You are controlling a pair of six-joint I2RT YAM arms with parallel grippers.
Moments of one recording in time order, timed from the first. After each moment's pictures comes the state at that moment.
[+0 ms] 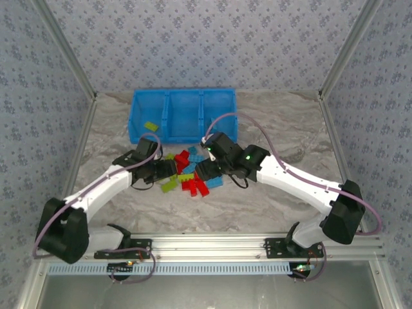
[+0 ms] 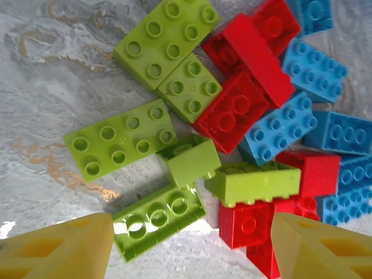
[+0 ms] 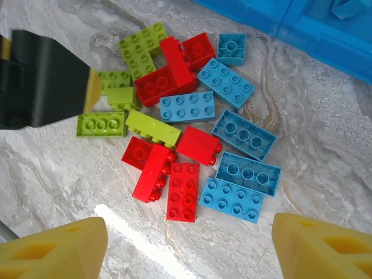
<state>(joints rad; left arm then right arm) -0.45 1.29 0.77 -0.56 0.11 -0.72 0.93 1.44 1.26 -0.73 0.10 0.35</state>
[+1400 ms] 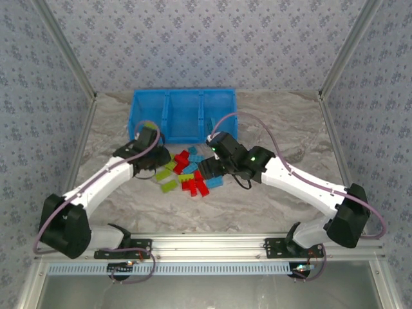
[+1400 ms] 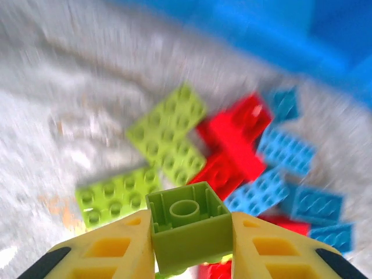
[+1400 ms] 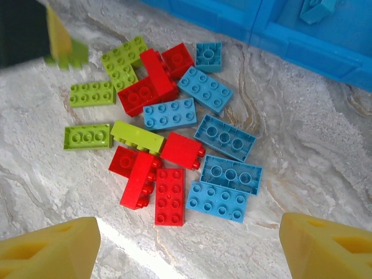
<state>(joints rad) -0.44 1.30 0.95 -0.59 -0.07 -0.77 0.91 1.39 1.22 -0.72 0.14 0.38</state>
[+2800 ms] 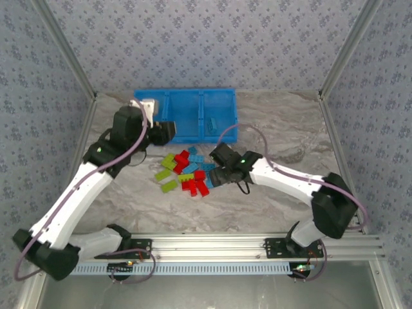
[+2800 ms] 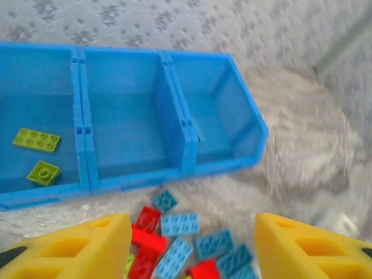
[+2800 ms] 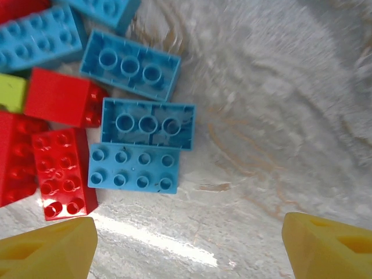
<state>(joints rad) -0.55 1.09 1.24 -0.65 -0.03 -0.34 0.87 1.54 1.07 -0.71 0.21 0.45</state>
